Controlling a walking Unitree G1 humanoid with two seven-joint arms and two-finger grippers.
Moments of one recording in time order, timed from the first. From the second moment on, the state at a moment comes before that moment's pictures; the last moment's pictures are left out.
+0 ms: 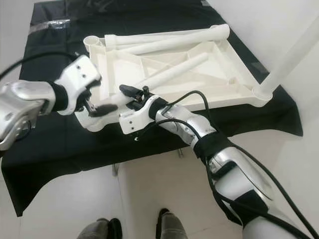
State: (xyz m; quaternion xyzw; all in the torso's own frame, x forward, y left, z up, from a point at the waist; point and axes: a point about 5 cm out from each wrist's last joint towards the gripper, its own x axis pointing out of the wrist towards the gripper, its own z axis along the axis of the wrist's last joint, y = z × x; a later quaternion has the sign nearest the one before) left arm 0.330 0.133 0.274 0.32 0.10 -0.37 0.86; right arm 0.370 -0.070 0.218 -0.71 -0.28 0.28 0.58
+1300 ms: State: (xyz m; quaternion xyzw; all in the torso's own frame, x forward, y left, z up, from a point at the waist) left arm 0.363 0.134 0.295 0.38 0.07 -0.31 0.87; right arm 0.381 -0.090 0.272 -0.70 -0.34 0.17 0.61
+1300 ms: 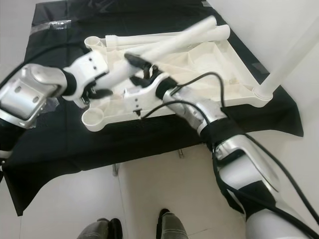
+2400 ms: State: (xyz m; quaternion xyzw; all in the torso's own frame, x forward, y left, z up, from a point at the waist) left arm 0.294 0.175 0.327 -0.08 -0.13 -0.59 0.79; right arm 0.329 -0.140 0.310 0.05 -0.24 0.46 0.85
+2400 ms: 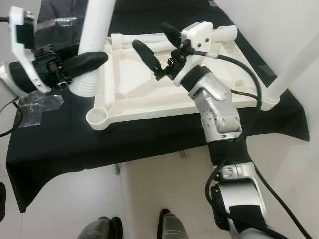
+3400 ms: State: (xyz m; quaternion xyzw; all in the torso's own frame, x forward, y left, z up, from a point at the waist) left arm 0.279 0.149 0.266 0.06 -0.03 -0.69 0.72; right arm 0.271 -0.118 0.296 0.09 -0.09 0.73 0.67
